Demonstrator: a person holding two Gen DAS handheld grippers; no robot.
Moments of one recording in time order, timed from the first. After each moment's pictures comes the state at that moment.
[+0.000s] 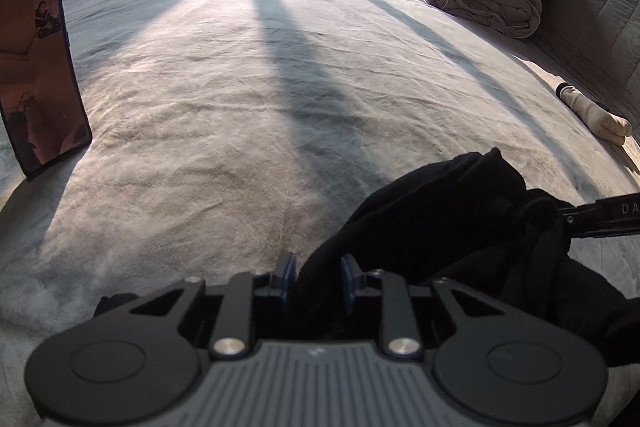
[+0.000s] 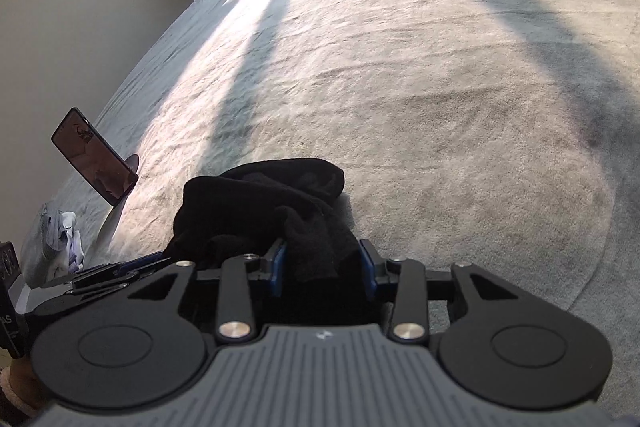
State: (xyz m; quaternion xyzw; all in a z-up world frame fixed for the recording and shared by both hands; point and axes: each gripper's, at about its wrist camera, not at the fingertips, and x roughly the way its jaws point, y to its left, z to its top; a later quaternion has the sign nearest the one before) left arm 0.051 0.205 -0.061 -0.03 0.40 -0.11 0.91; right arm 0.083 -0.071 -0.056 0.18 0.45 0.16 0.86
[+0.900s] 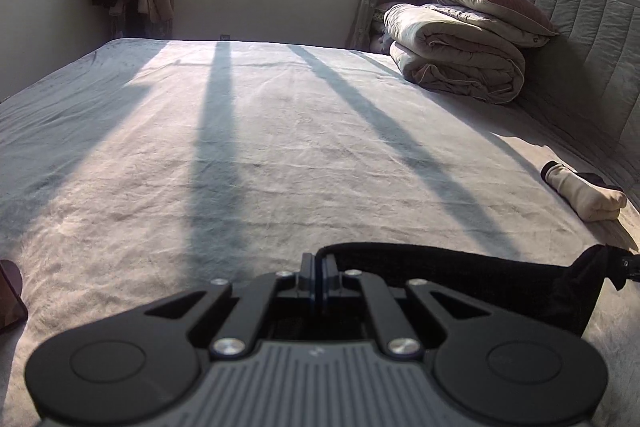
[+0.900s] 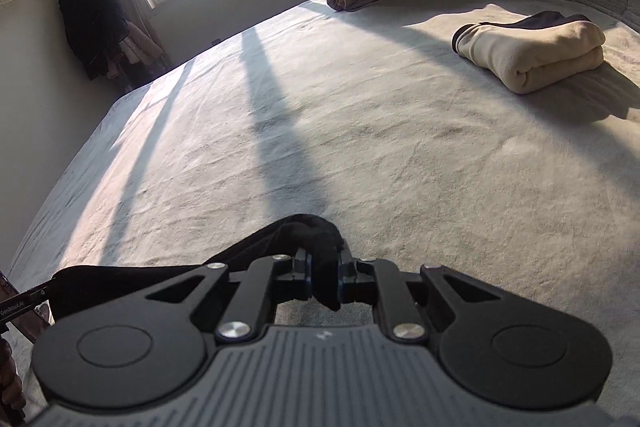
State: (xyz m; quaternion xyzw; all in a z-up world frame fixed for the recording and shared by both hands) left arm 0.134 0.111 0.016 -0.02 0.30 -0.12 0.95; right arm 0.091 -0.249 -0.006 0.21 0.33 -0.02 0.92
